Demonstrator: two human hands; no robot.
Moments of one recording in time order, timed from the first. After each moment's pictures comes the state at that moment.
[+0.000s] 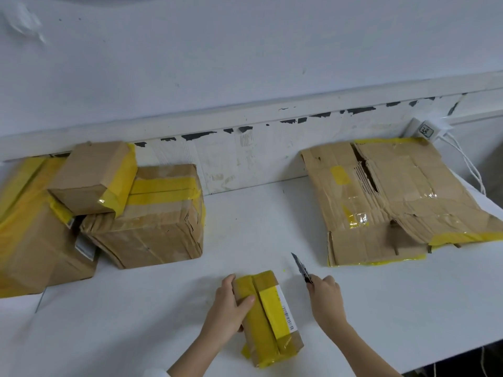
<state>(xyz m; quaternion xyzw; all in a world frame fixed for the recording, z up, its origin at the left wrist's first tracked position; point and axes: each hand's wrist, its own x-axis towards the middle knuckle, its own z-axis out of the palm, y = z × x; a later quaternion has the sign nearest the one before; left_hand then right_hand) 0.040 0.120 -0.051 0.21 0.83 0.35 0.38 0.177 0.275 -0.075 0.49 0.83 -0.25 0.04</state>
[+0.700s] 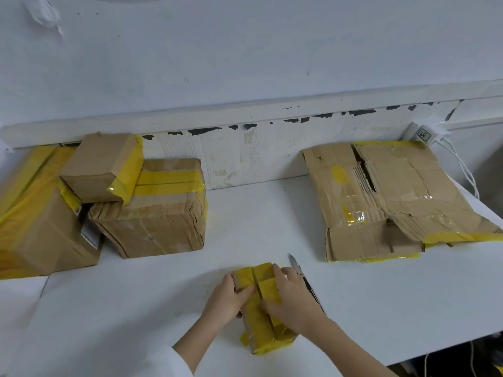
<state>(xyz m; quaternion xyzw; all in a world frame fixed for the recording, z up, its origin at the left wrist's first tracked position) 0.039 0.120 -0.041 0.21 0.81 0.36 0.40 0.156 0.223 -0.019 0.31 0.90 -0.29 0.09</state>
